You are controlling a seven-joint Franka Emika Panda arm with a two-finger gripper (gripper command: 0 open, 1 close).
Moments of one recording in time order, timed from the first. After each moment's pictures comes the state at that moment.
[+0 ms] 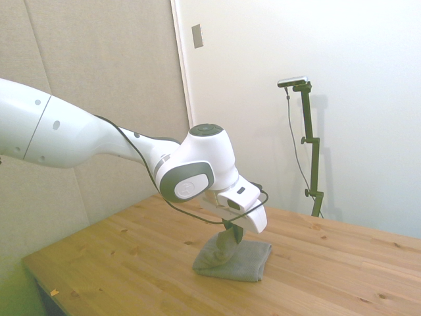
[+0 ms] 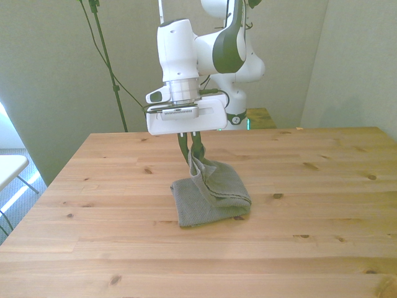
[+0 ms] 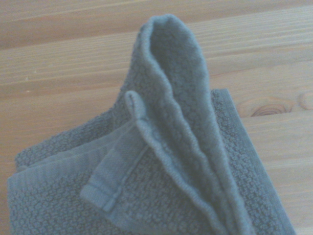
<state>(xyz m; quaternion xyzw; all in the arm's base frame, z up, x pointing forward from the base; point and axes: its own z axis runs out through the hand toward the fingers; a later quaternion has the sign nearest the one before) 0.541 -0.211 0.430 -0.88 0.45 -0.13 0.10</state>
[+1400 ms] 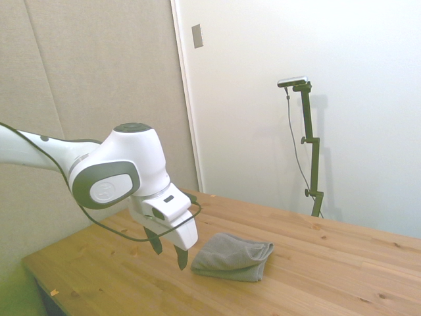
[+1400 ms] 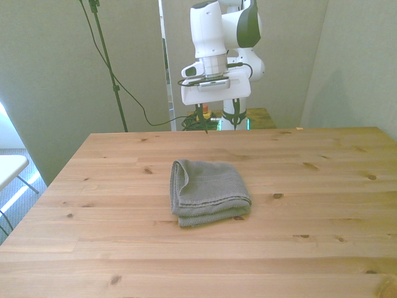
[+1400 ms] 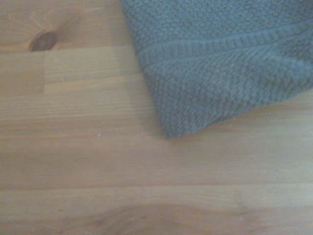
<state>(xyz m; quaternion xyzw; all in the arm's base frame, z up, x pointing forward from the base) 0.398 -0.114 0.447 -0.90 0.42 -0.07 0.08</state>
